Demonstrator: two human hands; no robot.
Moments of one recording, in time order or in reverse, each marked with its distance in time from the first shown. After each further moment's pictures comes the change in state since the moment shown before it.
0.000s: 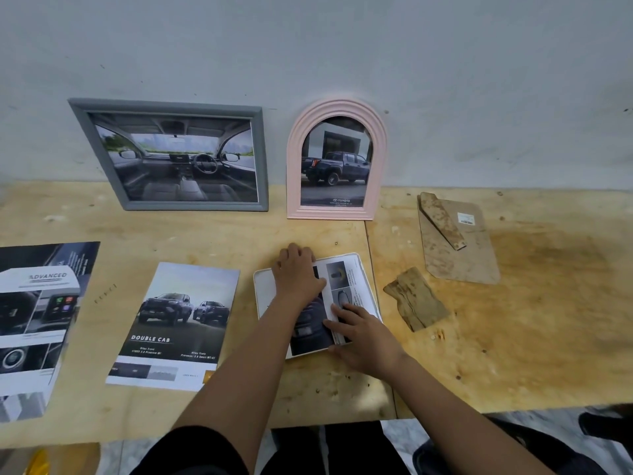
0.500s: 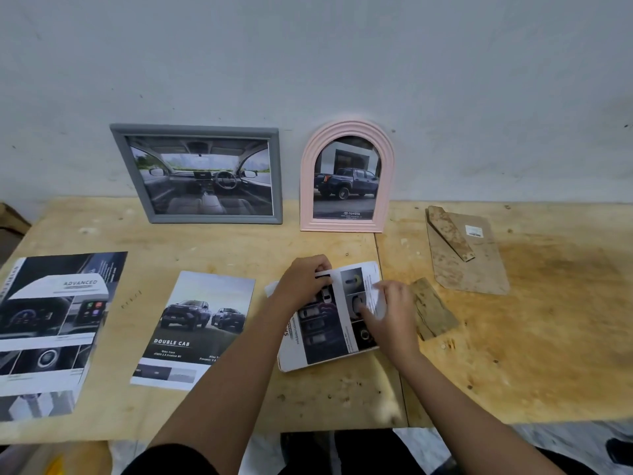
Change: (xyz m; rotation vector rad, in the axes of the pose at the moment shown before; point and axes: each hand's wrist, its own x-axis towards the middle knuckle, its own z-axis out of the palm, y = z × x) left_hand -0.008 -0.016 -0.038 -0.457 -0.136 0.176; right_hand 0.007 -0.003 -0.028 0.416 0.658 0.355
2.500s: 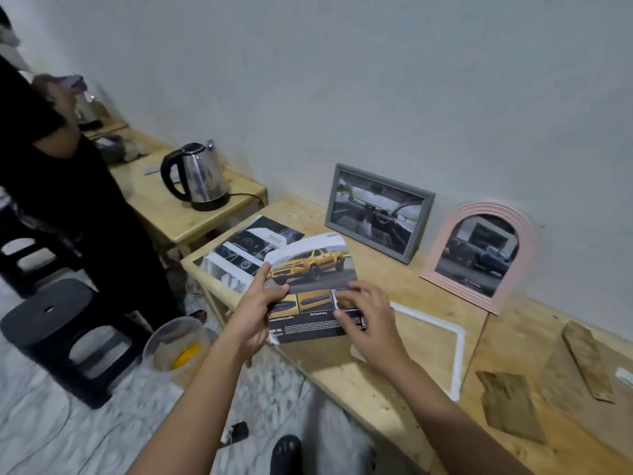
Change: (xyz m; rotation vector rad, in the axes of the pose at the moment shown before) left_hand -0.284 0.066 -0.059 -1.245 0.913 -0.260; right_hand -0.068 -0.126 -0.034 0.411 -0.466 -0.879
